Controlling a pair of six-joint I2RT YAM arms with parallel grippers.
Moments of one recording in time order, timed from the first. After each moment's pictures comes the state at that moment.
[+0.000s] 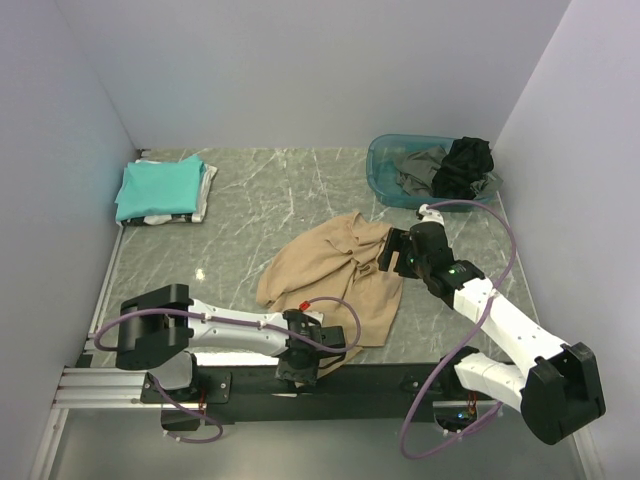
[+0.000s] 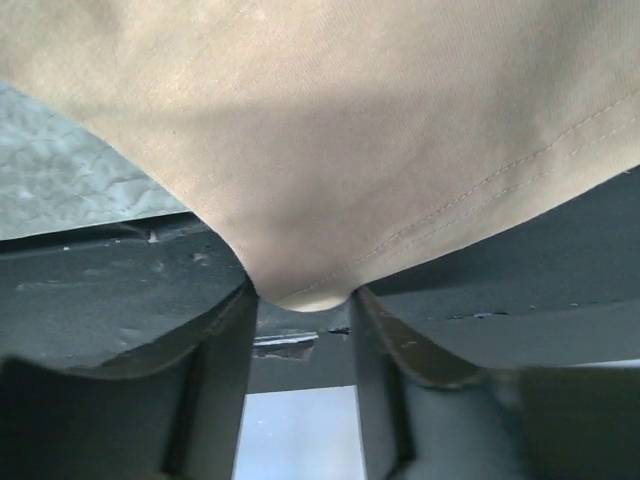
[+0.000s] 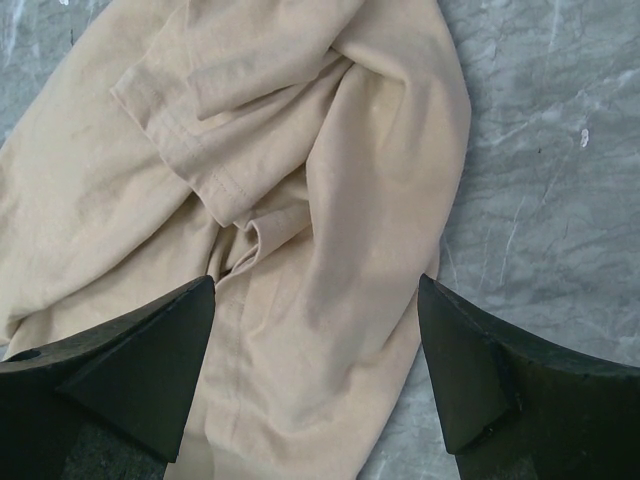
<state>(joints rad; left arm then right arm) -1.42 1.62 0.92 -0.82 -0.07 -1.24 0.40 1.05 0.65 -0.33 0.11 0.54</state>
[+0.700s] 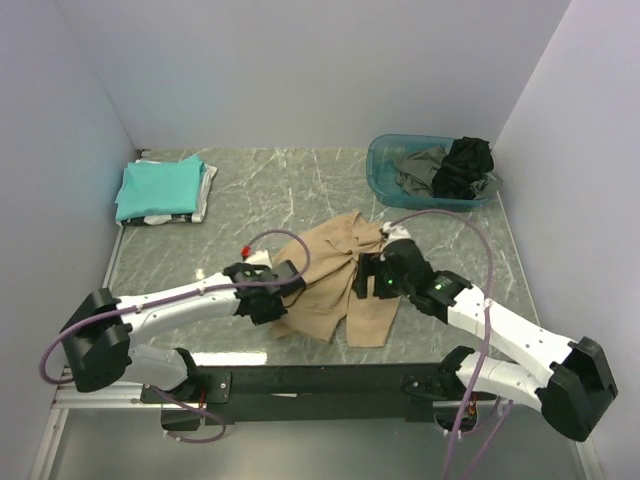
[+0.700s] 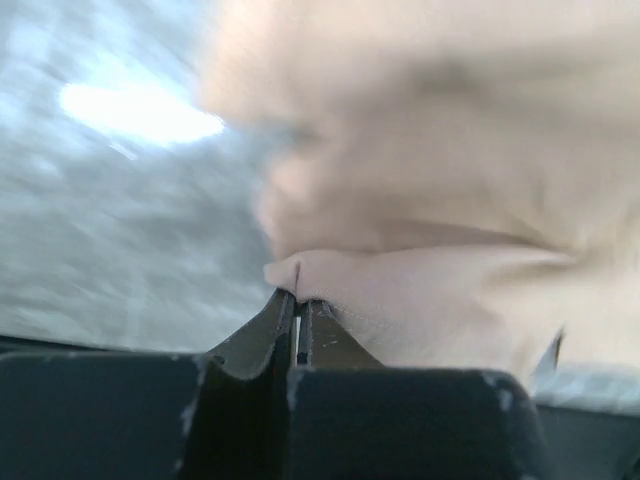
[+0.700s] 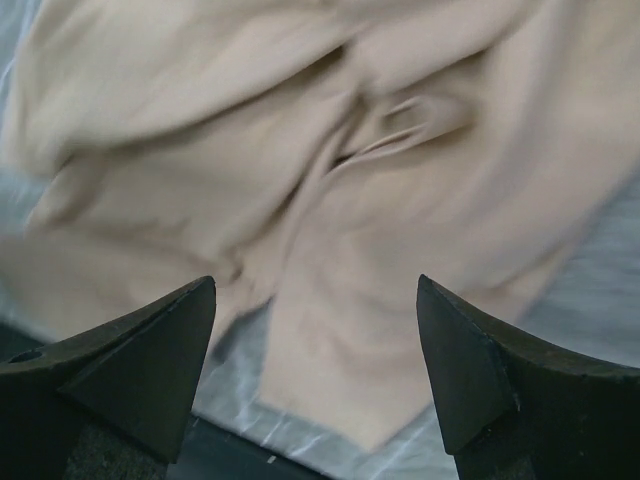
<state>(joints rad) -1.04 1.36 0.89 -0.87 -0.32 -1.25 0.64 1.01 0.65 -0.40 0.10 0.54</state>
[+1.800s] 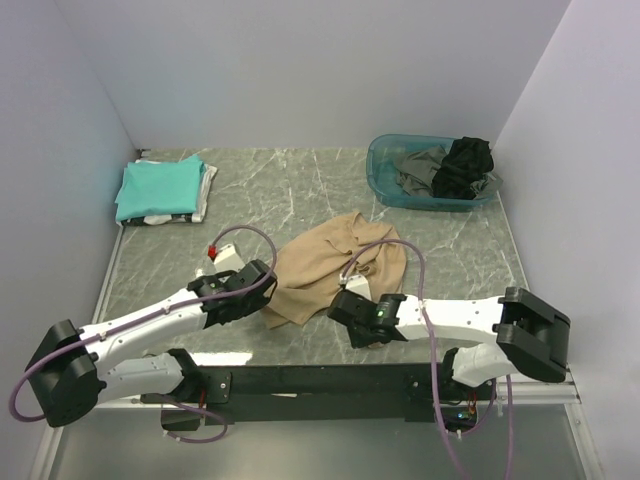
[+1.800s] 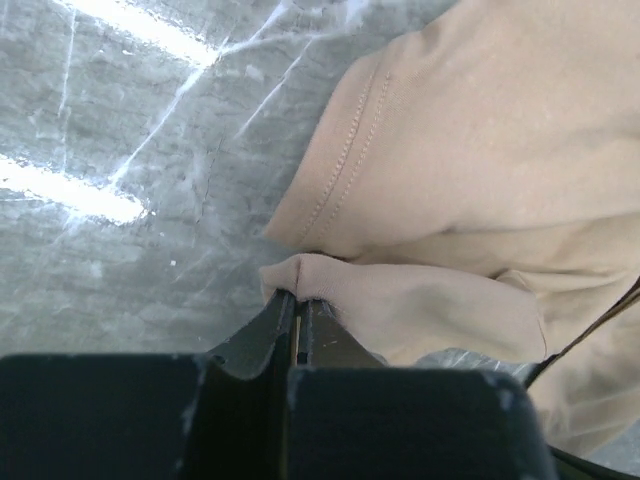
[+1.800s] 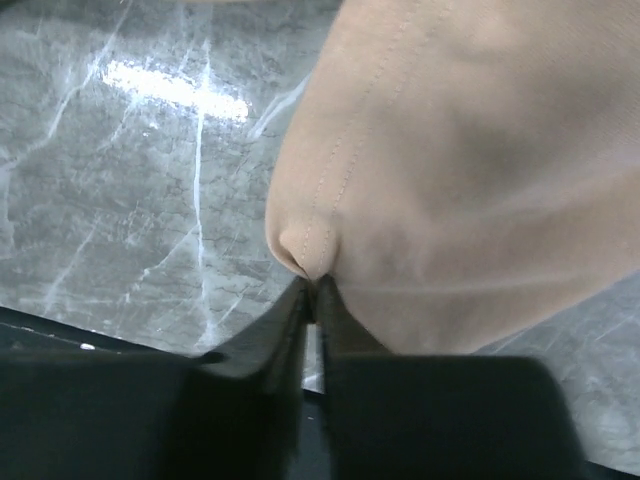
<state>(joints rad) -0.87 1.10 0.67 -0.67 -0.49 -1.28 1.16 1.37 0.66 -0.56 0.27 0.81</state>
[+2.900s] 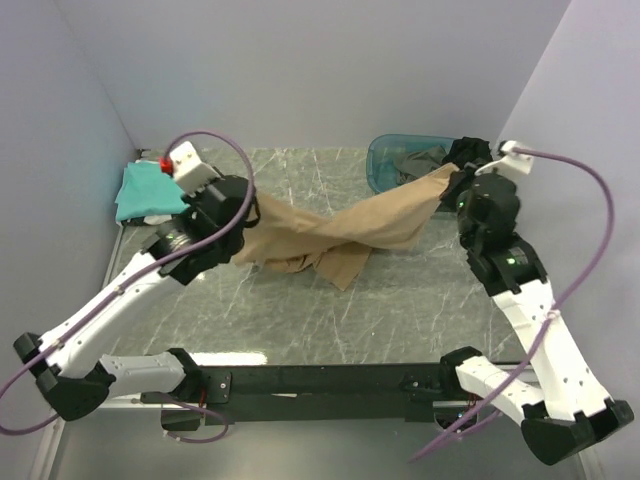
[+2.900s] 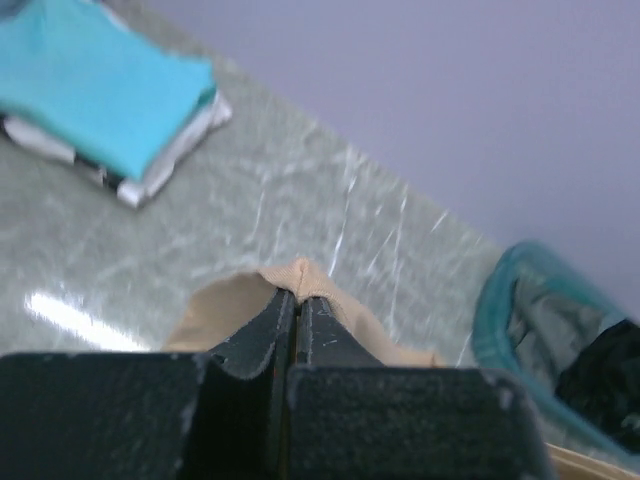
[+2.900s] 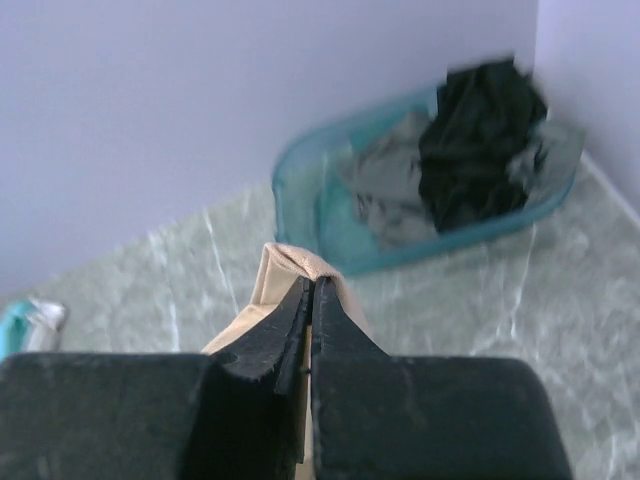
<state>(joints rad) -0.79 1.17 1.35 -0.68 -1.03 -0.93 0.34 0.95 1.15 -0.38 0.52 0.44</state>
